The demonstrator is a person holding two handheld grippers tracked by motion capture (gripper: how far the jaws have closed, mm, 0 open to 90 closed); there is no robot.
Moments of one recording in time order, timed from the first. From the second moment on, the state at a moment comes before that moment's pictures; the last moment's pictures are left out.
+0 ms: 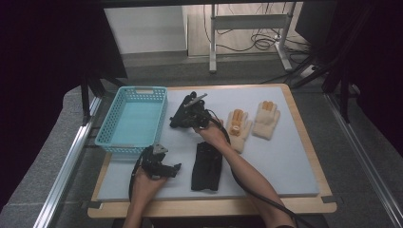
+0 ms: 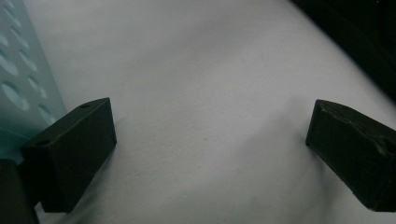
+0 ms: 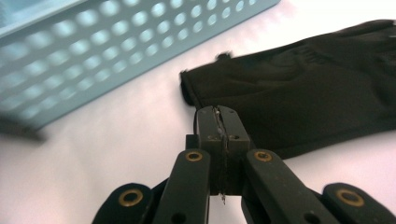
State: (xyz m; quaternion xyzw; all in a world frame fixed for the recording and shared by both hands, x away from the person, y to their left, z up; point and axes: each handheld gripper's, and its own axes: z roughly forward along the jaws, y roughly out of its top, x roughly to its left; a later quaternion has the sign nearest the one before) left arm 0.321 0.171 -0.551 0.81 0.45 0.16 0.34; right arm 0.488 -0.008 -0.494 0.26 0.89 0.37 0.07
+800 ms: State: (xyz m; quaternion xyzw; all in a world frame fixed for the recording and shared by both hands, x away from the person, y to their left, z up) left arm 0.321 0.171 -0.551 0.81 0.45 0.16 0.34; right arm 0.512 -0.050 -0.528 0.34 0.87 0.34 0.11
